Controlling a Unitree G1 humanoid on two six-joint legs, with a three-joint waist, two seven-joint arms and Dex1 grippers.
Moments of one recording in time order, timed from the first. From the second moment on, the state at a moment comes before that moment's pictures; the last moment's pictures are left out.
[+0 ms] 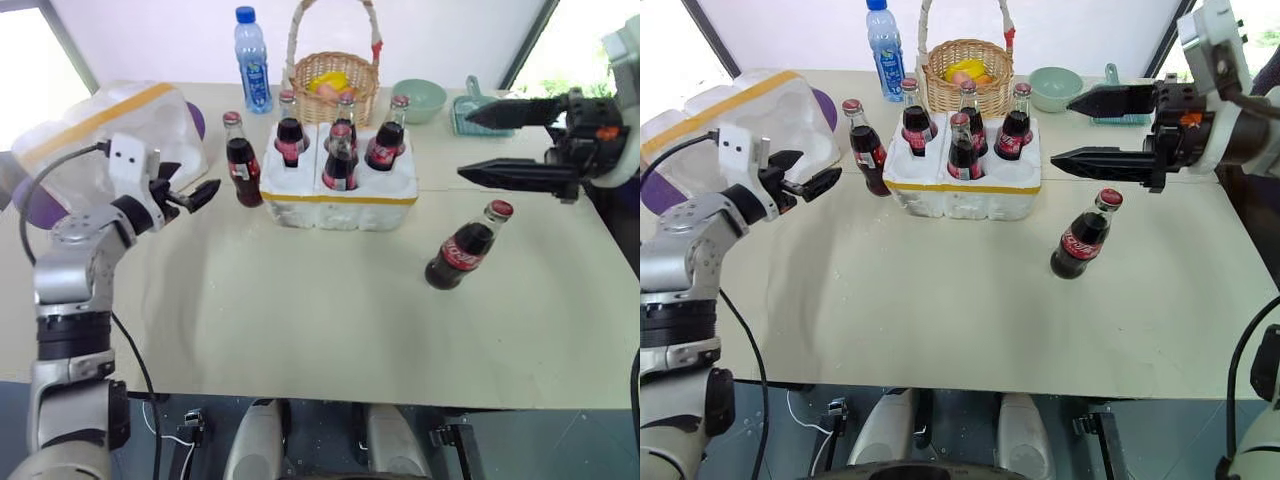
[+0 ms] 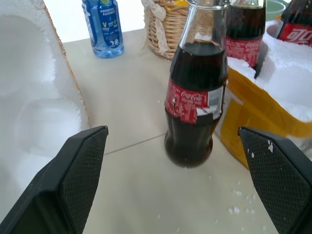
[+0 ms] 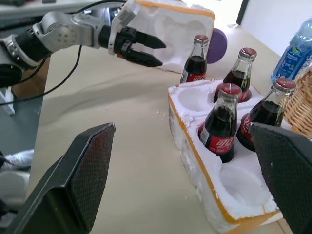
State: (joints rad) left arm -0.62 0.58 0.23 0.16 -0.32 0.52 -0.63; right arm -0.87 -1.09 -0.15 -0.08 0.73 0.83 1.24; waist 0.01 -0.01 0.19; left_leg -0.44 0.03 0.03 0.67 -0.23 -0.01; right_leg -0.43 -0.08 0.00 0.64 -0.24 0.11
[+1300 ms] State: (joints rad) left arm -0.91 0.54 0.09 0.84 -0.17 0.14 -0.83; right arm -0.84 -1.09 -0.14 -0.11 0.73 0.85 1.21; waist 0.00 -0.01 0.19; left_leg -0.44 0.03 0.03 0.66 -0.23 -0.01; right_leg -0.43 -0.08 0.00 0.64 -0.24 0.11
